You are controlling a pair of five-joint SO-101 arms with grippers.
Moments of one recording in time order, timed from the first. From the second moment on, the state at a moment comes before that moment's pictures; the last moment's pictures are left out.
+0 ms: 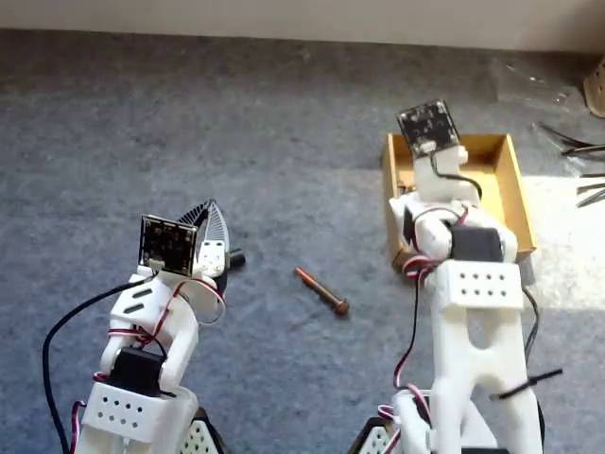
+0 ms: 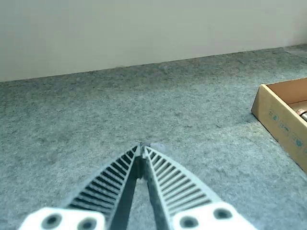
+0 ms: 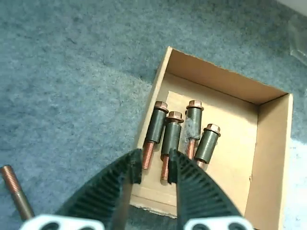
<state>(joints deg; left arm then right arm) 7.8 -87.6 84.4 27.7 3.5 -5.7 -37.5 36.3 51.1 23.5</state>
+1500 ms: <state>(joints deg) 1.4 -87.6 84.4 27.7 3.5 -28.8 -54.8 55.5 59.8 23.5</state>
